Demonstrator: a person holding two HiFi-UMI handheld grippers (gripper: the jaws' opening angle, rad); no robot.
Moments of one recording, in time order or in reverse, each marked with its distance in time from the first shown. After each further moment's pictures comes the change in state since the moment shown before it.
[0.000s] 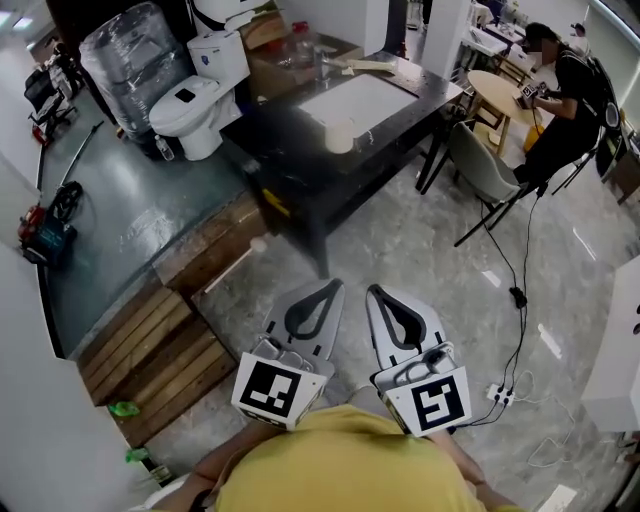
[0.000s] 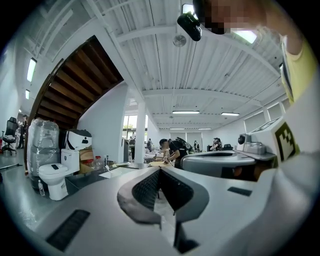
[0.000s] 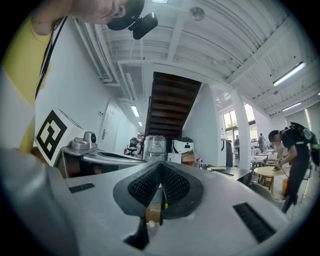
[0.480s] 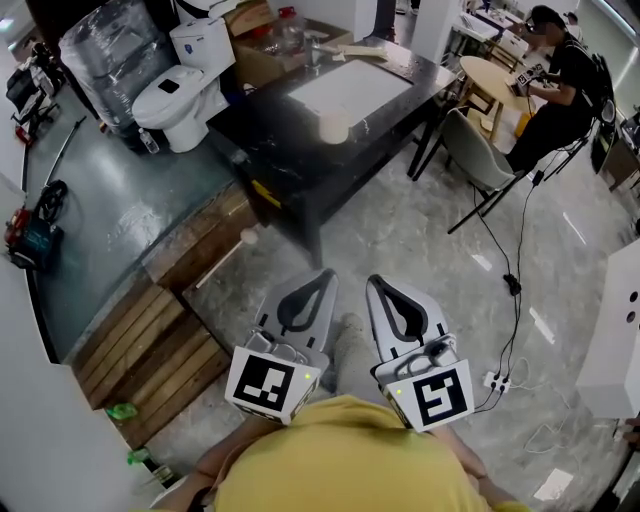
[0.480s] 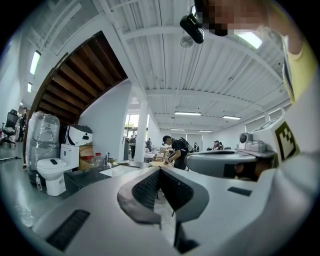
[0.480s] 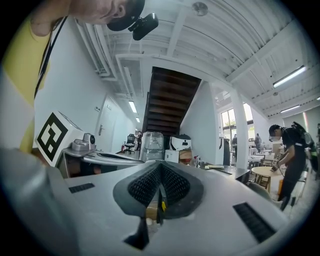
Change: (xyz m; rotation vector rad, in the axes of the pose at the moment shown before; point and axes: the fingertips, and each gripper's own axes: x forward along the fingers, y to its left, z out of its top) left arm 0.016 0.036 -0.007 -0.037 -0.008 -0.012; right arm 0.032 -0.010 -0.009 -0.013 0.033 -0.044
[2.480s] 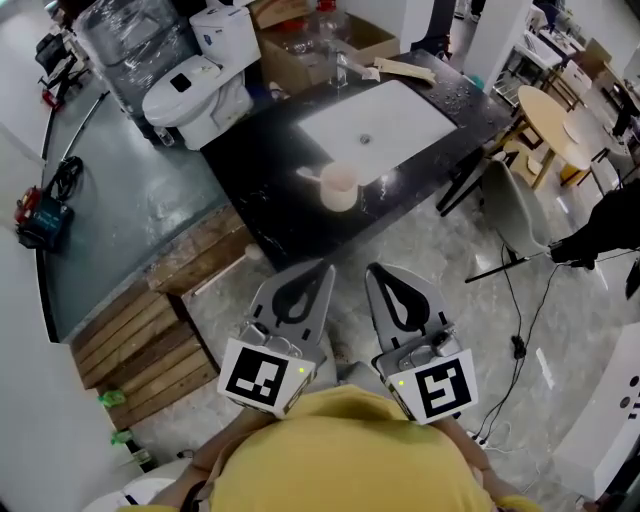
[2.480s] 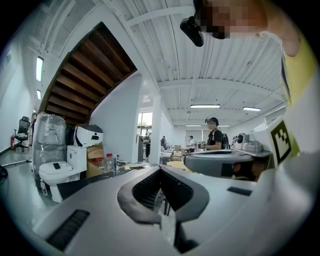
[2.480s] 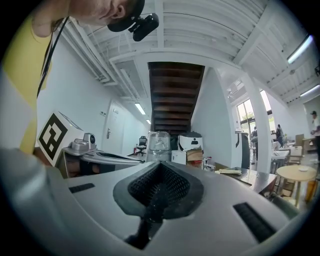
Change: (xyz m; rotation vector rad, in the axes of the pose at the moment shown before) left arm 0.243 0.125 0.018 0.005 0.030 0.177; right arm 0.205 -0.201 -0.014 0.047 -0.015 0.206
